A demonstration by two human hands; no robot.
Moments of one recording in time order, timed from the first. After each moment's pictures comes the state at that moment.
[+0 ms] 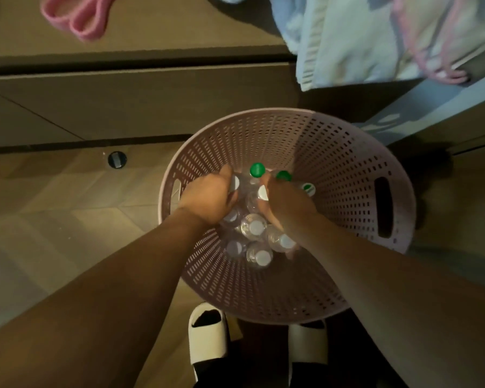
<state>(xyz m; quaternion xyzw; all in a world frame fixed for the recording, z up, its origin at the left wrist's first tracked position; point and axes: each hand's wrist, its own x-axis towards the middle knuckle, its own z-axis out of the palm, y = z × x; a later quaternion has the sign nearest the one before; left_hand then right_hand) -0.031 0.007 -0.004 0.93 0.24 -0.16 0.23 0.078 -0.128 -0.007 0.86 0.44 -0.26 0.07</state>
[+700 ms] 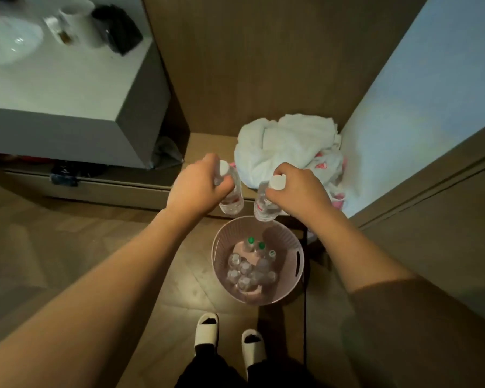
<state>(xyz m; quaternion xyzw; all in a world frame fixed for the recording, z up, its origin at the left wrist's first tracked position) -0.092 -0.022 0.610 0.88 0.38 0.14 0.25 0.070 -0.148 0.613 0.87 0.41 -0.19 -0.20</state>
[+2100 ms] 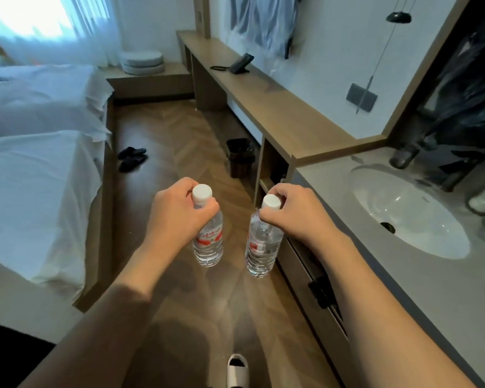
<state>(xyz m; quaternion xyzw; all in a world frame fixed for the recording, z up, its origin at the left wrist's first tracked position) -0.802 0.322 0.756 0.48 0.77 0.42 0.03 -0.603 0.422 0.775 0.46 0.81 -0.29 -0.19</state>
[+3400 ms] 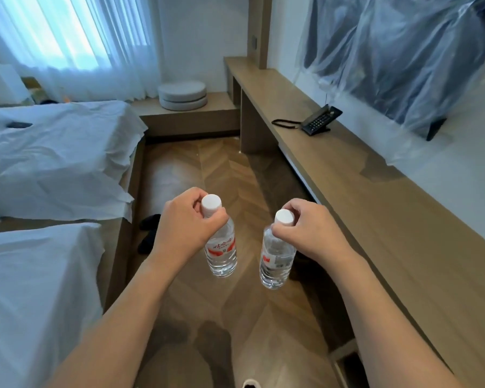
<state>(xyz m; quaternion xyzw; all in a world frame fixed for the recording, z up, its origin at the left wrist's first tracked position) -1.409 0.981 0.772 0.45 0.79 0.42 0.00 -1.223 1.106 0.774 0.44 0.83 -0.31 -0.17</state>
